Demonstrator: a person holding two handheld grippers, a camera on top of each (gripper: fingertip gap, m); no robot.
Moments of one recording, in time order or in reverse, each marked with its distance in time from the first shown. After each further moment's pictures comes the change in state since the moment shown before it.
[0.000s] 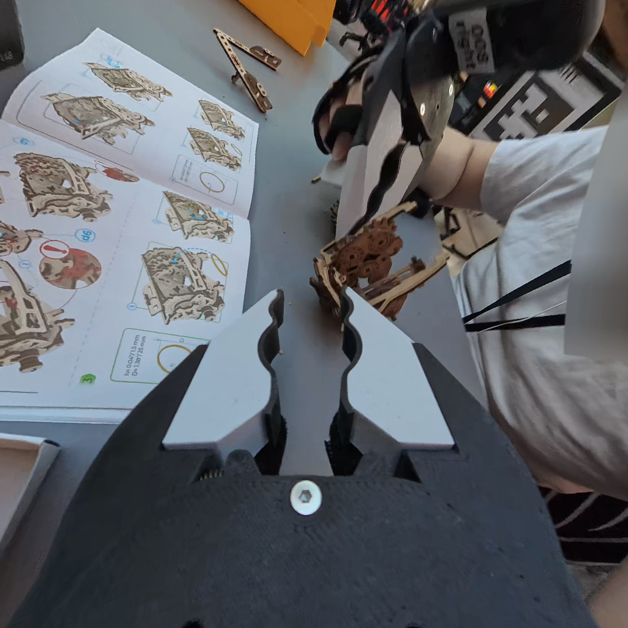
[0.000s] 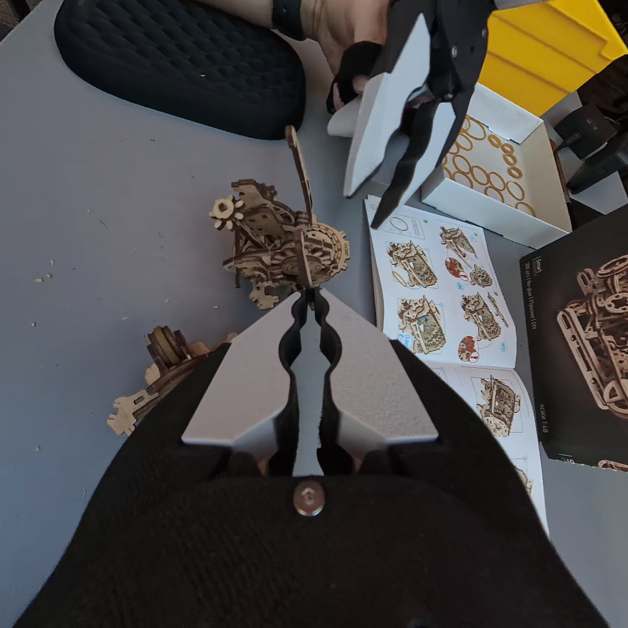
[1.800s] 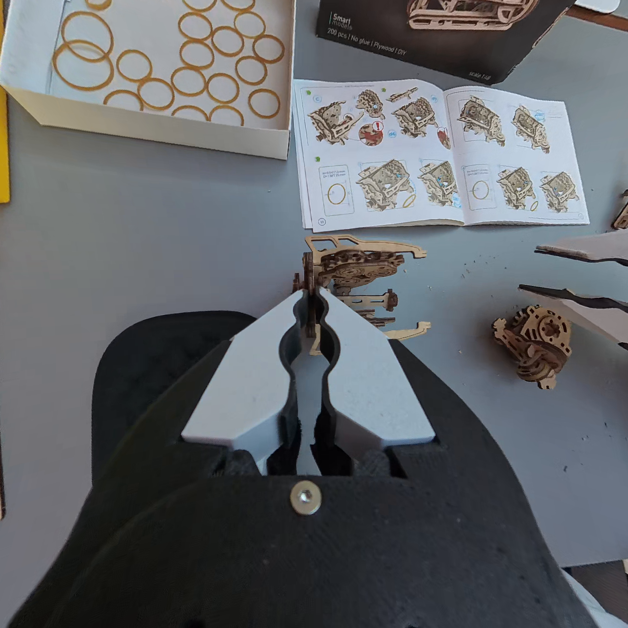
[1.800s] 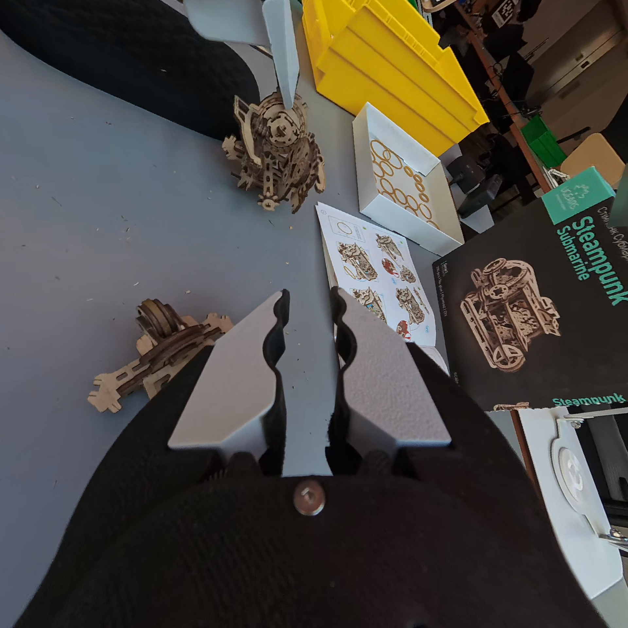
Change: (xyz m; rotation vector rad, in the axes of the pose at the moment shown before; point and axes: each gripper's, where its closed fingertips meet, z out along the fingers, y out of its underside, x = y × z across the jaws) left arm 0.034 0.040 -0.070 0.205 -1.298 -0.629; right arm 0.012 -0.002 -0.028 0.050 0.233 -0.122
